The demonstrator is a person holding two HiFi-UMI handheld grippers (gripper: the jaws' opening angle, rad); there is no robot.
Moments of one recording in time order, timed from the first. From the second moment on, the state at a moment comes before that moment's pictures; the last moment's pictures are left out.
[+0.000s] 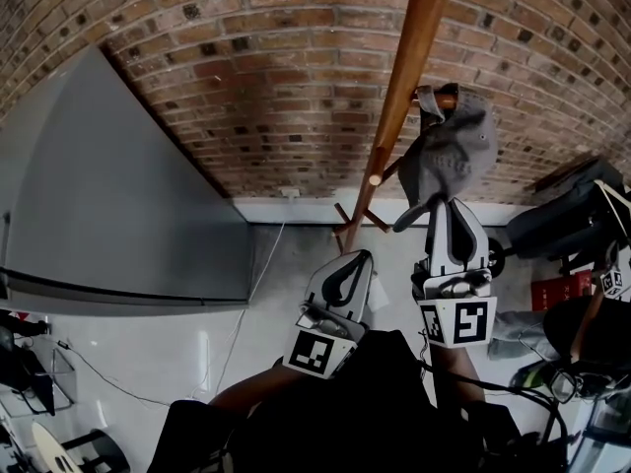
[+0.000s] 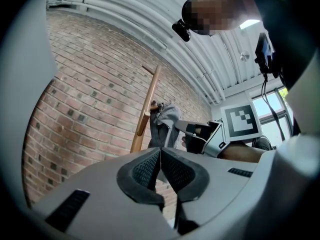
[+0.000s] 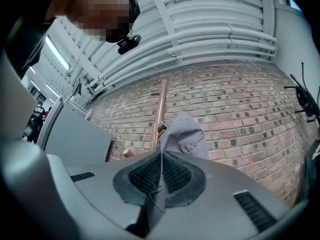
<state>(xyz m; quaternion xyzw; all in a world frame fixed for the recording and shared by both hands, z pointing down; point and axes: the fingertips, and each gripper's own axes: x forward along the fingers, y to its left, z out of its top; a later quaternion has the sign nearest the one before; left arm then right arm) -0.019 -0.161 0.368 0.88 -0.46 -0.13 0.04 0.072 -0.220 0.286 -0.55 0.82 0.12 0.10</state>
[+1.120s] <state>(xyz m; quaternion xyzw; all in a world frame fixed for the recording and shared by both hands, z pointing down) -0.015 -0.153 0.373 0.88 -0.45 -0.12 0.04 0.096 -0.206 0.239 -0.56 0.80 0.17 0.14</state>
